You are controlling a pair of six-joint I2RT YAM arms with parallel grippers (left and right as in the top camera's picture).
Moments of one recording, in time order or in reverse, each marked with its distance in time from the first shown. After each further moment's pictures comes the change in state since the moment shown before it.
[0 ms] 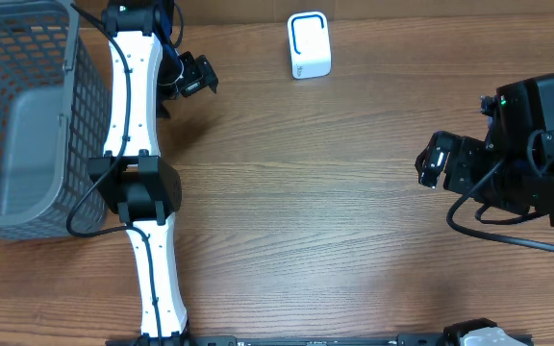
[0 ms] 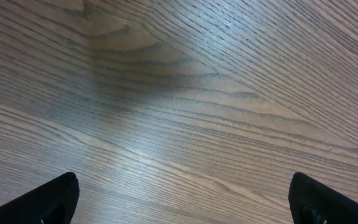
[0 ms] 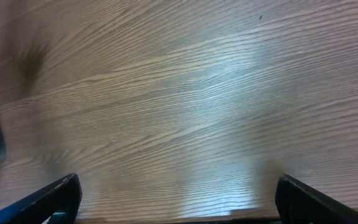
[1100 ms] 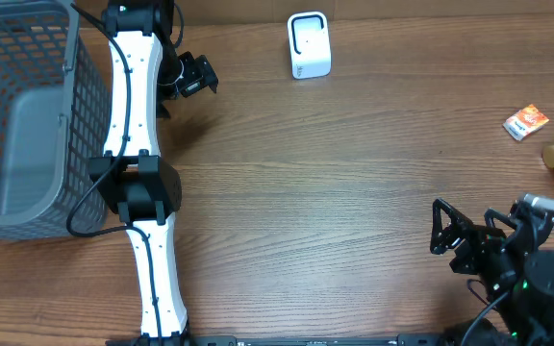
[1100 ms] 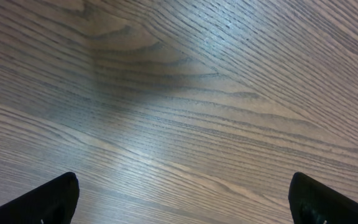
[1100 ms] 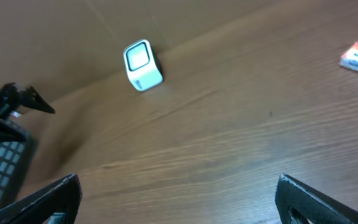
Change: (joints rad) left arm 0.000 0.000 0.000 0.000 0.000 0.000; right arm -0.003 -0.940 -1.052 0.817 0.118 0.009
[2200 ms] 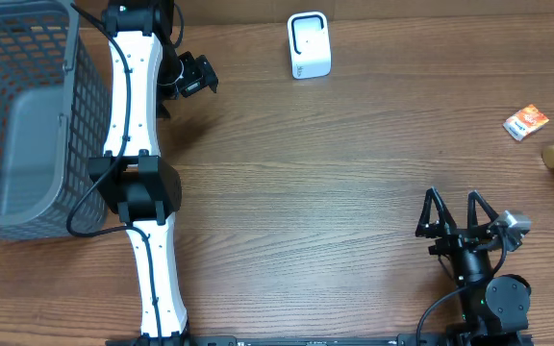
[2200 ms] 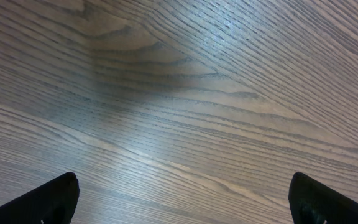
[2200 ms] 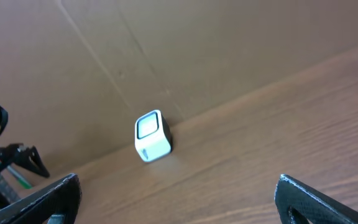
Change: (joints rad) left arm 0.000 0.000 0.000 0.000 0.000 0.000; right arm -0.090 -0.368 -0.728 0.820 0.006 0.001
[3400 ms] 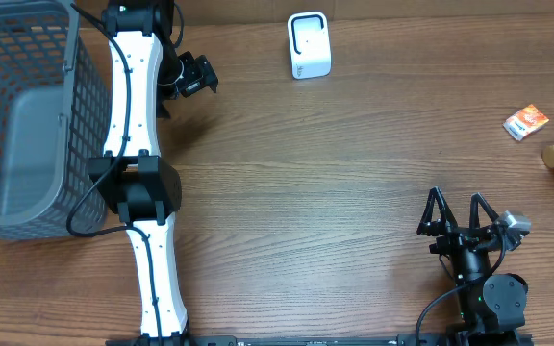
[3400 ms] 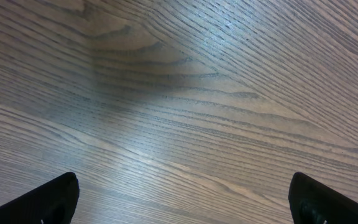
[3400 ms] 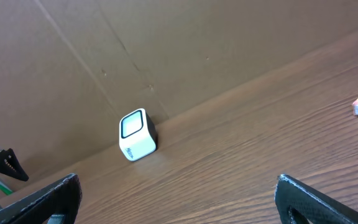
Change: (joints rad) left arm 0.000 0.000 0.000 0.000 0.000 0.000; right arm -0.015 0.000 -0.024 -0.013 0.031 0.000
